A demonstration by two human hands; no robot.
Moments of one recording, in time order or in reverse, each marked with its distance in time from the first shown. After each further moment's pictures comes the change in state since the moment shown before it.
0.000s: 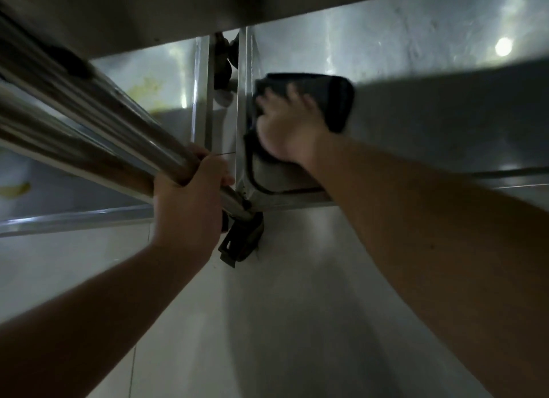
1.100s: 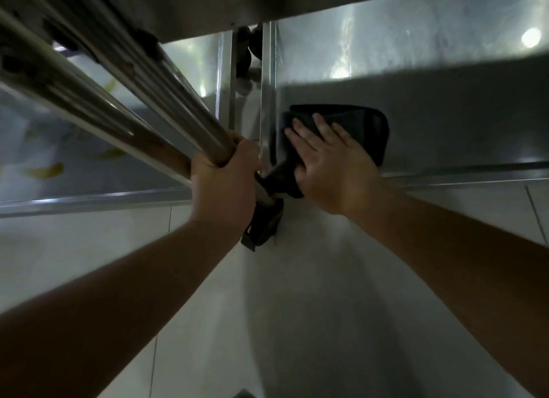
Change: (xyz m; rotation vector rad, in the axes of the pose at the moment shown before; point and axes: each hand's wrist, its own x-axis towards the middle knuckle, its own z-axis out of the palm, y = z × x) left_hand 0.000 0.000 0.003 -0.040 -0.011 0.047; right_hand -0.091 0.014 0.042 -0.176 0.116 -0.136
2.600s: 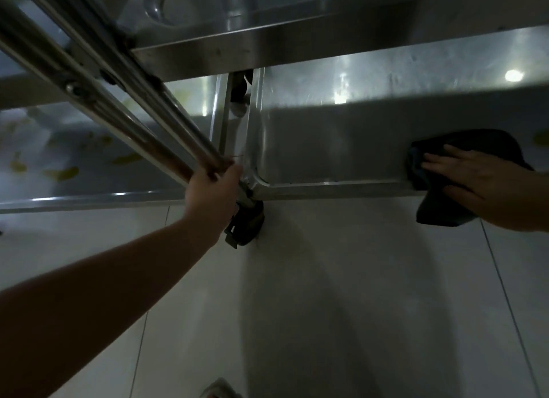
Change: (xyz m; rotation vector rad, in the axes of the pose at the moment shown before) left_hand -0.018 -0.016 -0.004 0.324 0.174 -0.298; right_hand -0.145 0.277 -0.043 -0.014 -0.238 -0.020
